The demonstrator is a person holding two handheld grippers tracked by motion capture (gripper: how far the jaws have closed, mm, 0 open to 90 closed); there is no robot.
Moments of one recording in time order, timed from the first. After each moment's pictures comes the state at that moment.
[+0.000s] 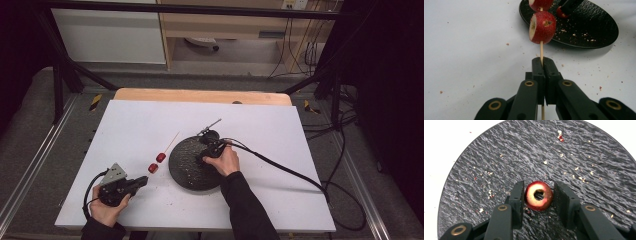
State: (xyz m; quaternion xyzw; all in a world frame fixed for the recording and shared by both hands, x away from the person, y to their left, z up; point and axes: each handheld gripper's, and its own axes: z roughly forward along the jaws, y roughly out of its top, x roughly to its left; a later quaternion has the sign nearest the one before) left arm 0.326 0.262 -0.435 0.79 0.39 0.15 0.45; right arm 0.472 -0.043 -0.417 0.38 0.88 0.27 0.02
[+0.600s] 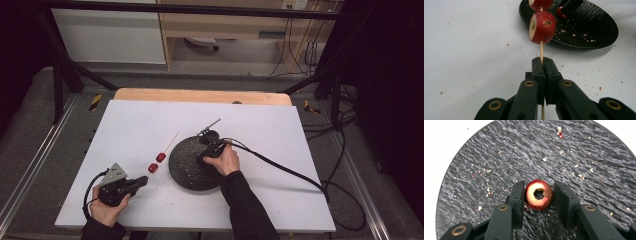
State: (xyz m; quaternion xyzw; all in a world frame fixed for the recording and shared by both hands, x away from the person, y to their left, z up) left arm 0.326 0.261 -0.435 0.79 0.39 0.15 0.45; right arm 0.472 -0.043 -0.417 0.38 0.89 0.26 0.02
